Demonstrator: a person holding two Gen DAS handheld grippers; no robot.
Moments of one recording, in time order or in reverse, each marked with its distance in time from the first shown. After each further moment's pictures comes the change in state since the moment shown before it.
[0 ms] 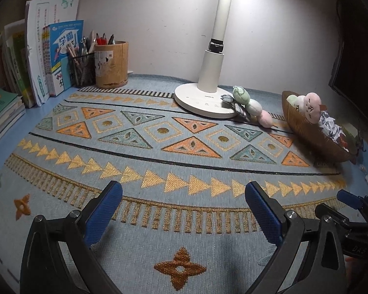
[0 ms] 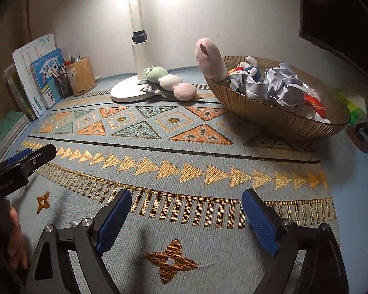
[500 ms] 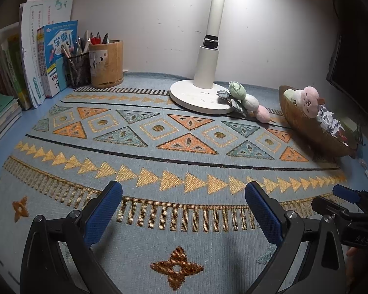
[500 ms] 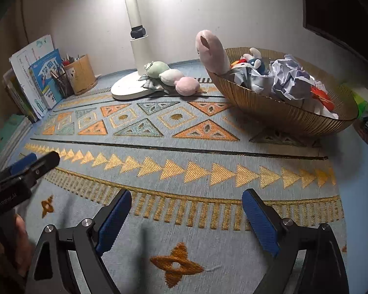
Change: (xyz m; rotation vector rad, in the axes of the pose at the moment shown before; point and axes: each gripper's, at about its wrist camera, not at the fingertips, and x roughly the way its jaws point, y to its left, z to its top) left arm 0.003 -0.005 0.000 0.029 0.021 -0.008; right arm 0.007 -0.004 0.014 0.103 0.029 0.125
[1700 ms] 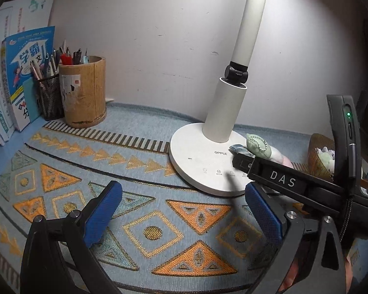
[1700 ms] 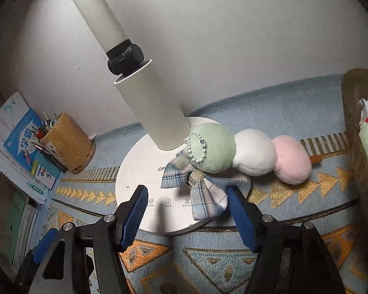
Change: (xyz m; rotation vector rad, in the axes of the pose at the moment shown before) left arm 0.094 0.020 0.107 -0.062 -0.072 -0.034; right arm 0.165 0.060 0.154 0.115 -0.047 0.072
